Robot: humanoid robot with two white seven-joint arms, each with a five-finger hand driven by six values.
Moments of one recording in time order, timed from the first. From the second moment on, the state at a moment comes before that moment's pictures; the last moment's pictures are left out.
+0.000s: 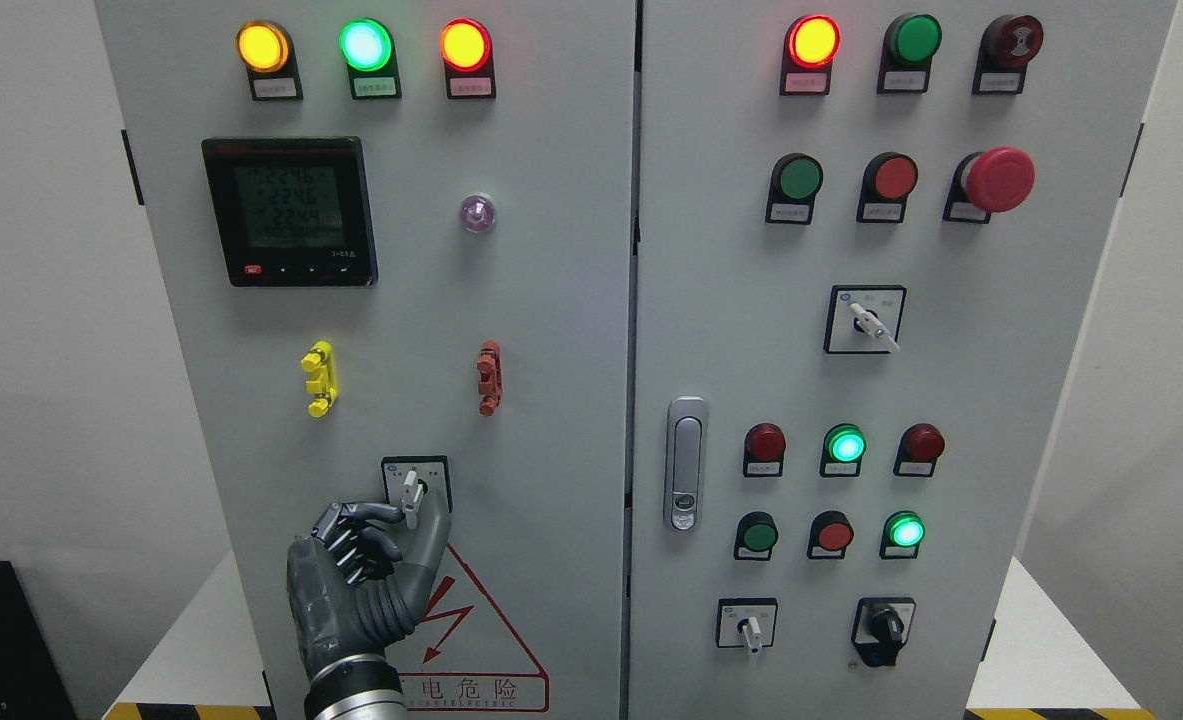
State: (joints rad) left arm -0.35 -0.15 -0.19 -1.89 -0.15 0.41 0.62; right arm 0.10 0.12 -0.19 -0.11 0.07 0.06 -0.02
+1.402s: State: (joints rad) left arm -0.36 -0.15 -0.19 -1.89 -0.15 0.45 0.62; right arm 0.10 0.12 -0.19 -0.11 0.07 0.06 -0.02
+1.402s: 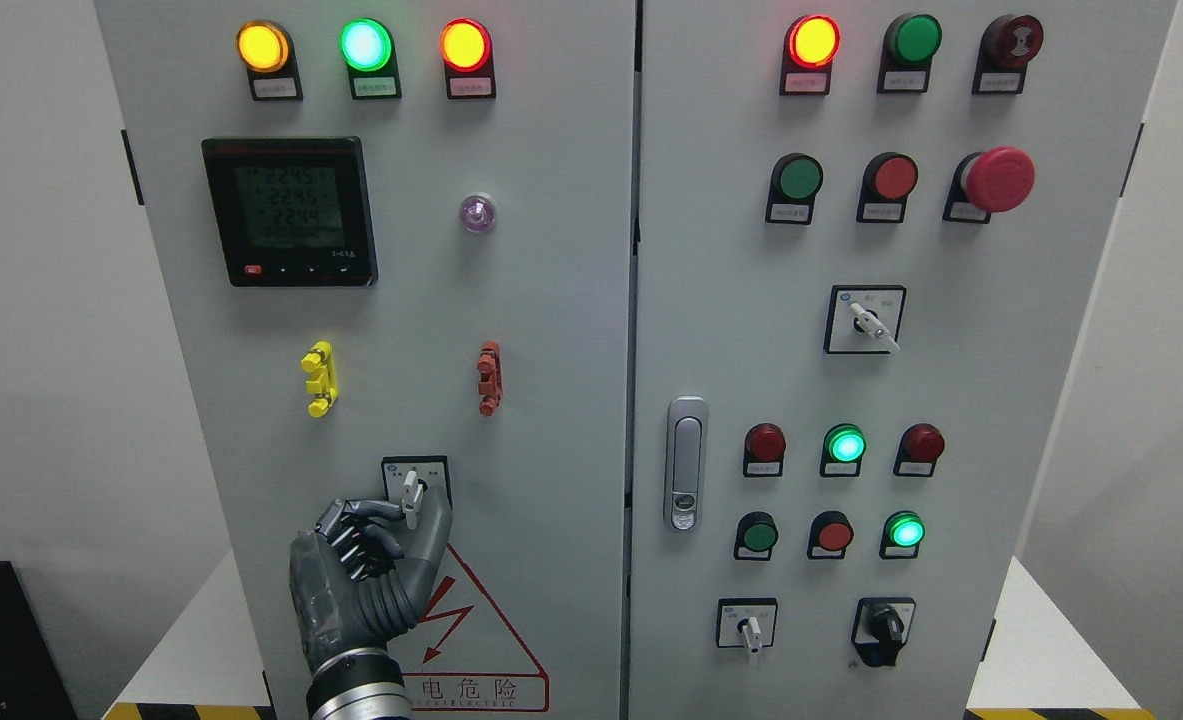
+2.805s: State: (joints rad) left arm -0.36 -0.15 -0.19 -1.89 -0.15 0.45 0.62; right arm 0.10 0.12 -0.19 -0.11 0.07 0.06 -0.02
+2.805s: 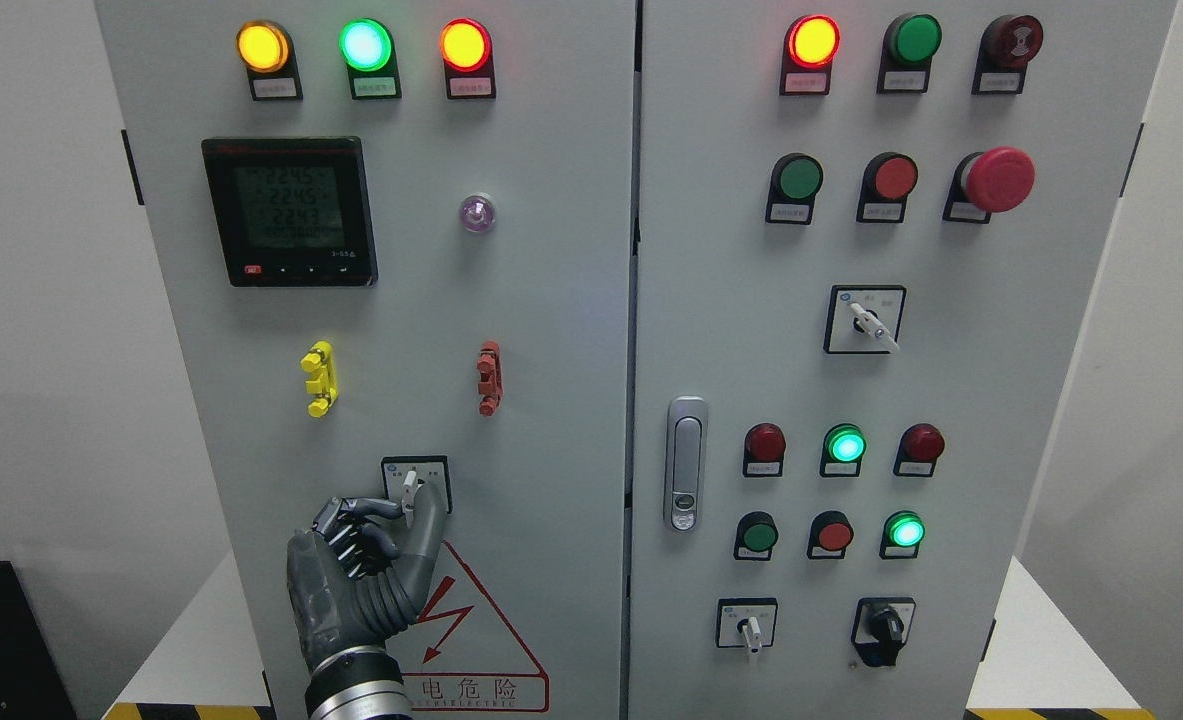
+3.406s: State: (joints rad) left arm -0.36 -0.15 -0.19 -1.89 -0.15 0.45 0.62; right arm 0.10 0.12 -0.19 -0.11 0.07 0.06 -0.02
